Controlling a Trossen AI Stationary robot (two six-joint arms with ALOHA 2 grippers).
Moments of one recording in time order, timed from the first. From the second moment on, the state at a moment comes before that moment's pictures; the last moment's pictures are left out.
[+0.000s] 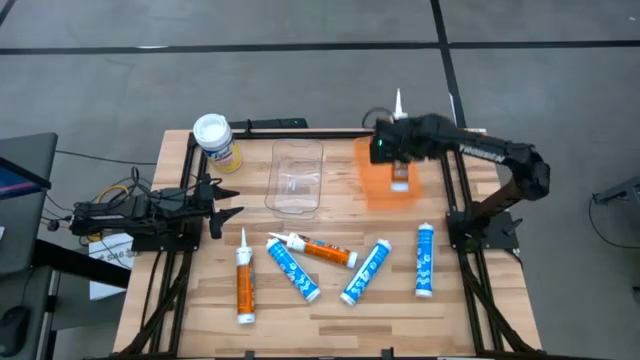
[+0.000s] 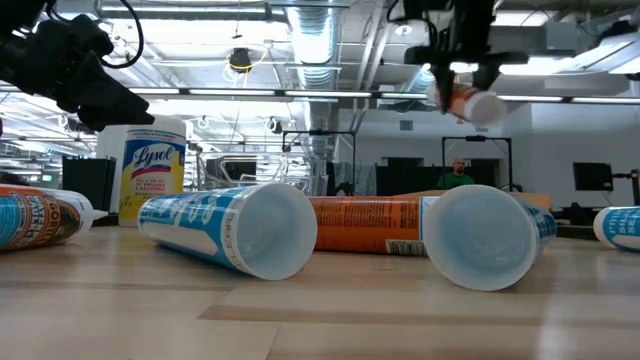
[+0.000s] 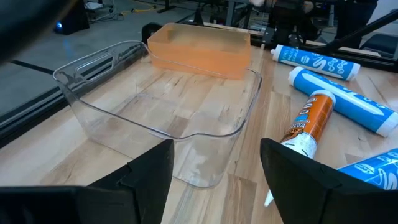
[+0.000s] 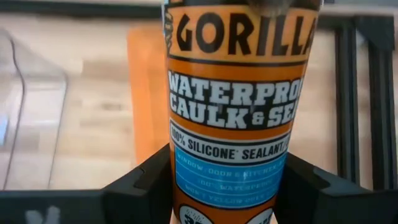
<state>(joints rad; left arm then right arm) -0.01 0.03 0.21 -0.44 -0.31 -0.18 -0.38 1.49 1.48 -1.33 0.38 1.04</state>
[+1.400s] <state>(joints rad) -0.01 0.03 0.21 -0.44 -0.29 -0.23 -0.41 1.92 1.43 -1.11 0.24 1.02</state>
